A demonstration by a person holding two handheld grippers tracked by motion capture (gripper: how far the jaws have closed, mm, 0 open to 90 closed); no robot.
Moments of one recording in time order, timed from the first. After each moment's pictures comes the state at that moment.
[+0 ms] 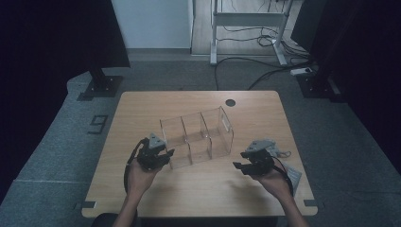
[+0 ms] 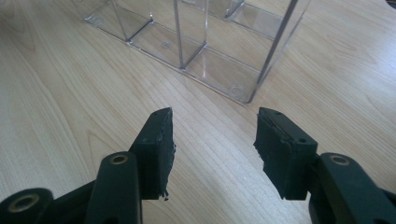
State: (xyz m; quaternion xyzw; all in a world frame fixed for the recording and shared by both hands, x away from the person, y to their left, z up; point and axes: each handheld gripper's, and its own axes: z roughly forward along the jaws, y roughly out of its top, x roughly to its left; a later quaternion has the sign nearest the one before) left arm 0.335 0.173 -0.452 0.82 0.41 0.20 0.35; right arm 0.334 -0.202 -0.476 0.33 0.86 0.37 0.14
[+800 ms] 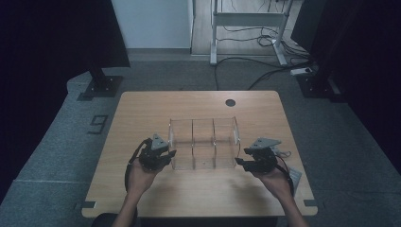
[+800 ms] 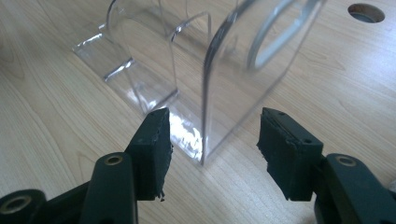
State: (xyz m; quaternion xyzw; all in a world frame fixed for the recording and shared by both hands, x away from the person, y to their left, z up) left arm 0.333 0.166 -0.451 0.84 0.37 0.19 0.35; right arm 0.335 -0.209 -0.469 0.36 0.83 0.40 0.16
